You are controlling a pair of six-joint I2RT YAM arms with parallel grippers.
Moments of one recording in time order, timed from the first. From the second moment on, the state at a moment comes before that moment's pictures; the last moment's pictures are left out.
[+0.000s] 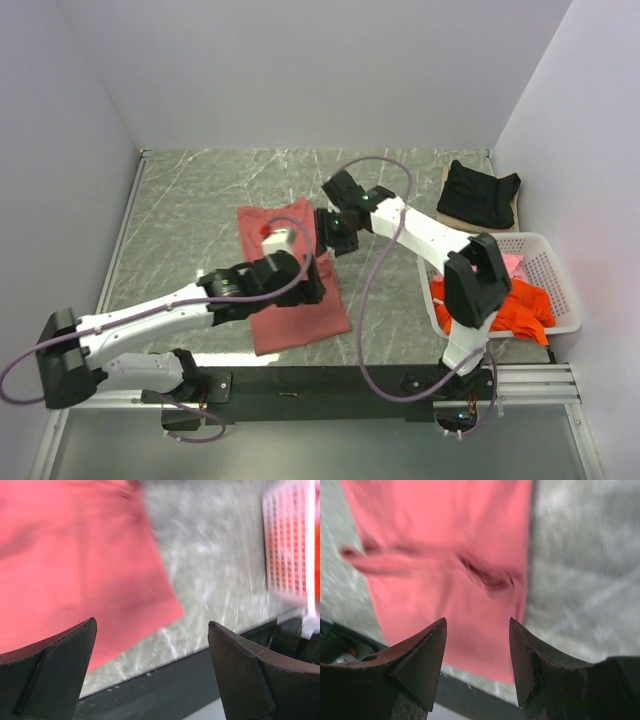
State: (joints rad) left arm -1.09 1.19 0.90 -0.49 -0.32 -0.95; right arm 0.66 1.86 1.54 -0.79 -0.14 0.54
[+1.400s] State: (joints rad) left arm -0.86 0.73 0.48 -0.81 -0.08 -1.22; right arm 0.82 1.65 0.89 -0.60 -0.25 0.73
